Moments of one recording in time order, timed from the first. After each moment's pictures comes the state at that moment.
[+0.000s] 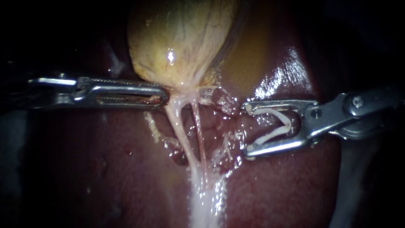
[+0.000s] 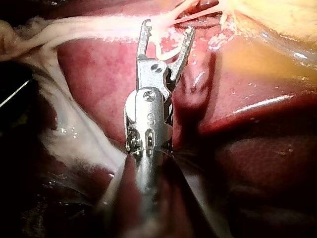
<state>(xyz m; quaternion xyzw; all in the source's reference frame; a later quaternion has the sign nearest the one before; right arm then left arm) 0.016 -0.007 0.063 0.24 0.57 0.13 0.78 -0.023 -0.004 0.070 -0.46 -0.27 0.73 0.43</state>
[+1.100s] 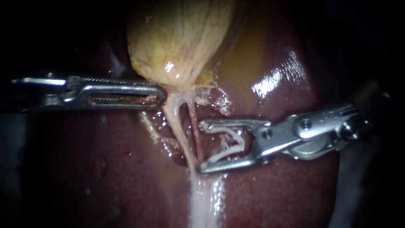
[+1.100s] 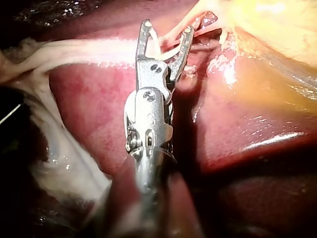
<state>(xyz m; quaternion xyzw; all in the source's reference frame) 0.024 -0.012 0.068 0.26 0.57 0.12 0.77 -0.024 -0.005 0.068 -0.46 -0.27 0.72 0.43</state>
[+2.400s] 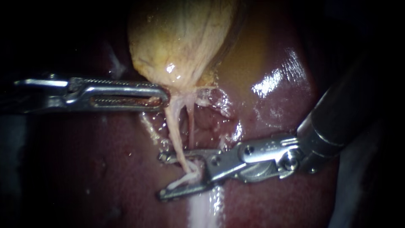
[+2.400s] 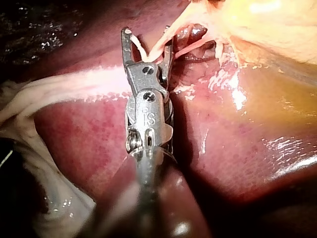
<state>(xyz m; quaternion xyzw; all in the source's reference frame) 0.031 -0.016 0.074 0.33 0.55 0.12 0.76 -0.025 -0.005 0.068 -0.46 -0.27 0.72 0.44</state>
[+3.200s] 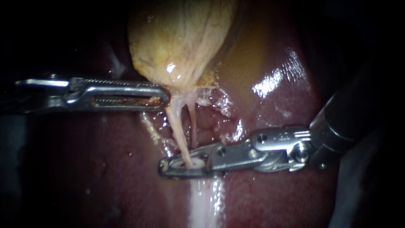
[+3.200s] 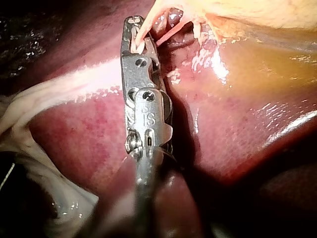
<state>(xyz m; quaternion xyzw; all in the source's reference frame) 0.029 -0.015 0.075 0.36 0.53 0.15 0.75 -0.025 -0.005 0.069 -0.46 -0.27 0.72 0.44</state>
